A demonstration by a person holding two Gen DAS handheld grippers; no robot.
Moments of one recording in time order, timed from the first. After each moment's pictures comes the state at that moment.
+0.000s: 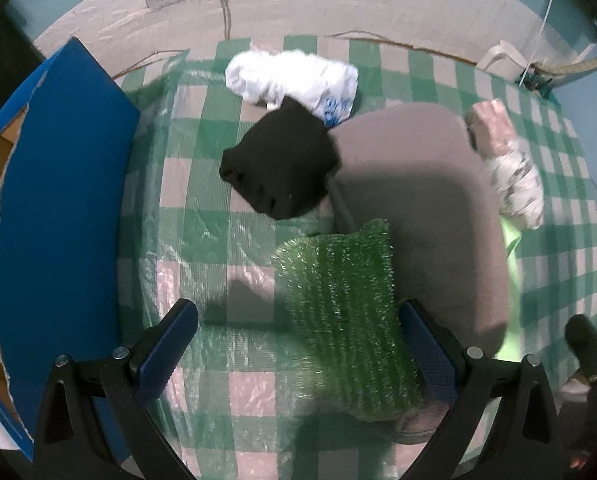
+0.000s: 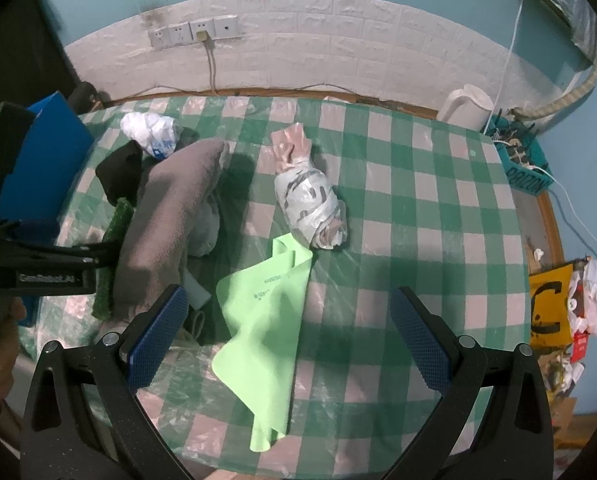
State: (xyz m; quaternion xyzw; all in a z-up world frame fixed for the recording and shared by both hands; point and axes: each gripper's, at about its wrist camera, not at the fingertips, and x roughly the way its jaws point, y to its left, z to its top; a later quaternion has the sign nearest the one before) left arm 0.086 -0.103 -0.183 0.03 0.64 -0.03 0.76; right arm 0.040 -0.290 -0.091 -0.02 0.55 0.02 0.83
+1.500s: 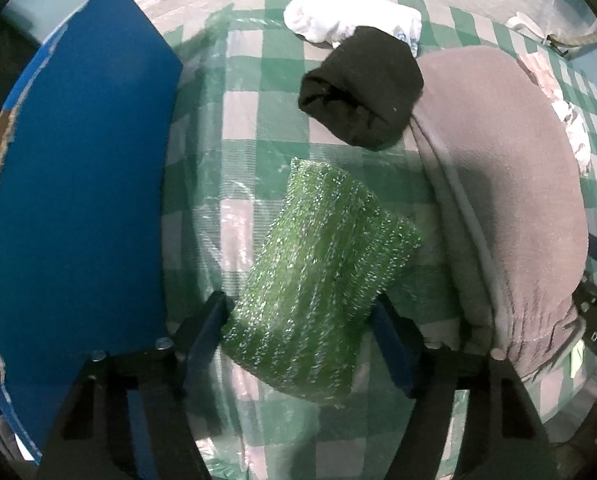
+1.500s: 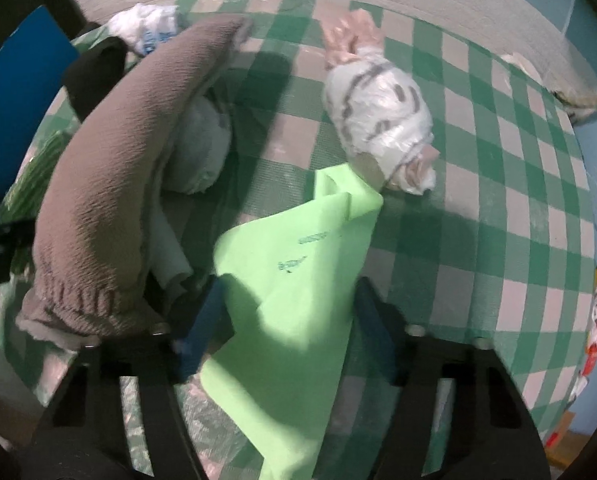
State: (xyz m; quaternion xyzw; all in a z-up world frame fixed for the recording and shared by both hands) left arm 0.071 -0.073 -0.210 0.09 0.65 -0.01 0.75; right arm 0.034 -0.252 -0.187 -0.04 0.62 0.06 0.78
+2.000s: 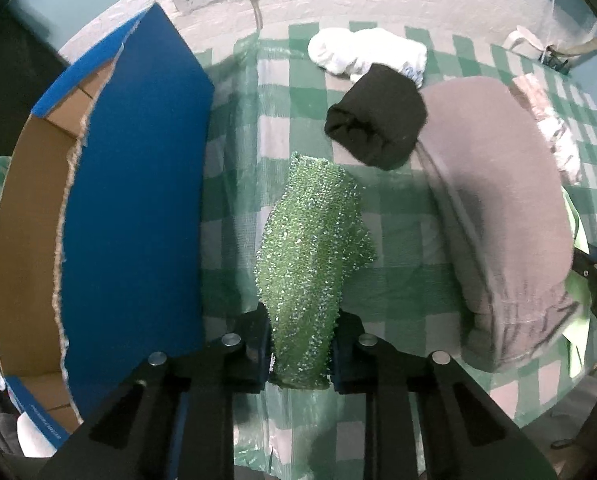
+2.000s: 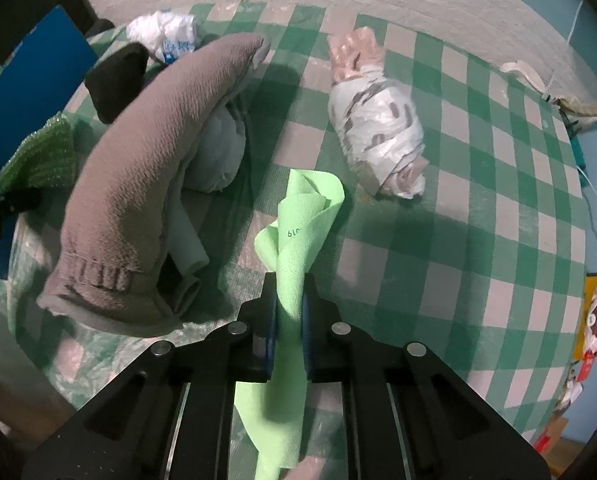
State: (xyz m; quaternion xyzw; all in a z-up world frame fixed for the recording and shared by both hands) left arm 0.071 -0.052 -0.170 0.09 0.63 -0.01 0.77; right arm 0.039 -0.263 -0.162 -0.04 0.63 0.07 0.78
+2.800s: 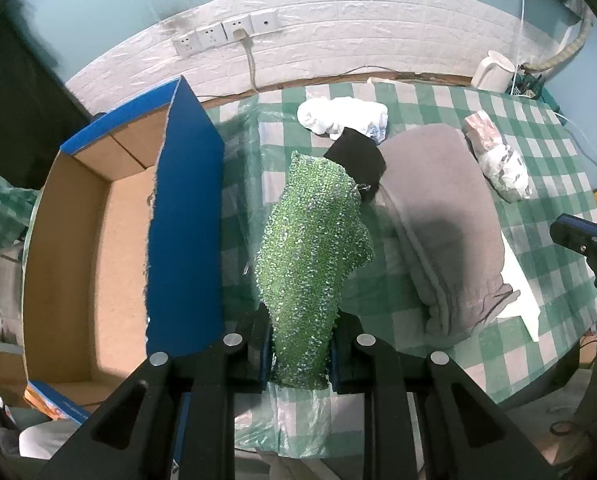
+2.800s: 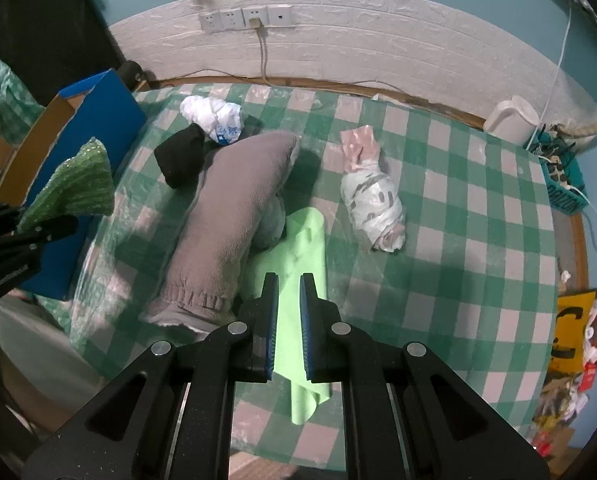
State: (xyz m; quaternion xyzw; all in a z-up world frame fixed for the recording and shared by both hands) left arm 0.029 -0.050 -0.114 0.09 0.57 -0.03 0.81; right arm 0.041 -0.260 -0.084 -0.02 0.57 0.10 0.82
